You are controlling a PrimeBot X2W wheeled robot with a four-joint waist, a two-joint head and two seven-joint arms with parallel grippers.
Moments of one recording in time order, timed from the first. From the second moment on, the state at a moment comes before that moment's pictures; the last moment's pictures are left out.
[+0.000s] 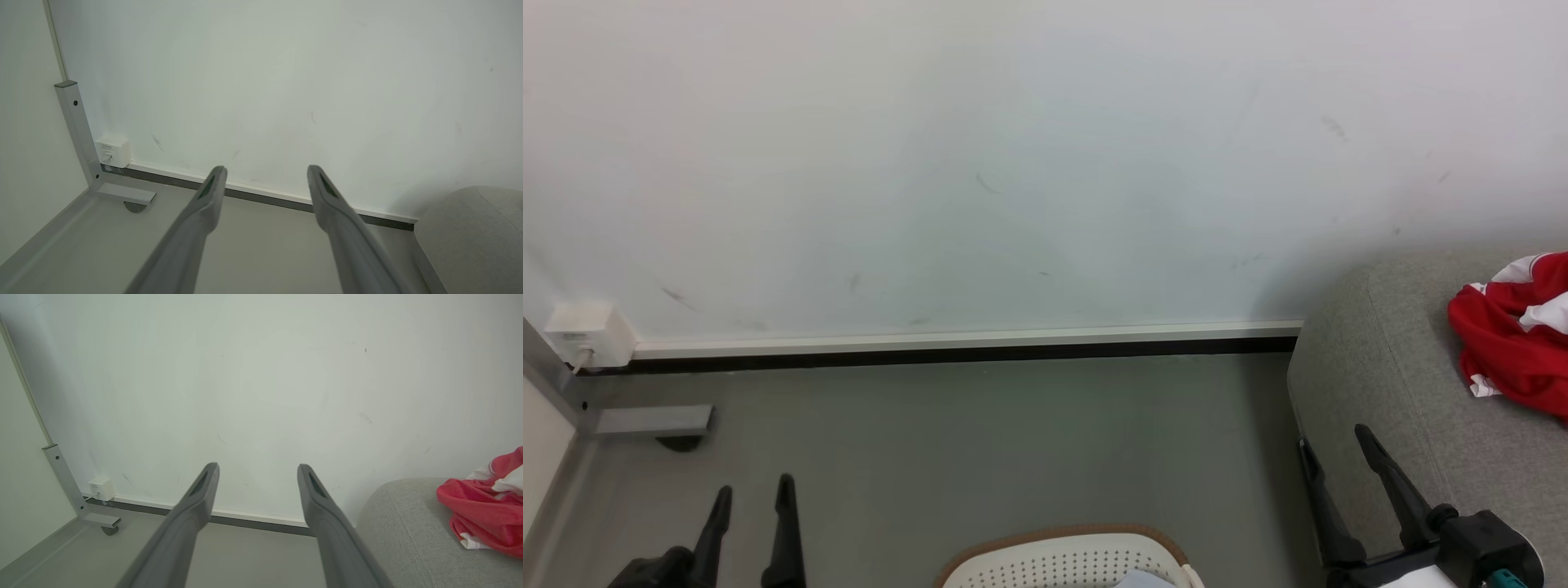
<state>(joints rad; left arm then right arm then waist) -0.03 0.06 0.13 0.29 -0.21 -0.10 -0.26 -0.08 -0.13 0.21 0.21 0.31 0.13 -0.26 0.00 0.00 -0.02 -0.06</state>
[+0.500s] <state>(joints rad) -0.02 0.04 0.15 0.35 -0.26 -0.11 -0.23 -0.06 -0.12 0.21 0.25 0.38 0.13 -0.25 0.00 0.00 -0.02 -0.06</state>
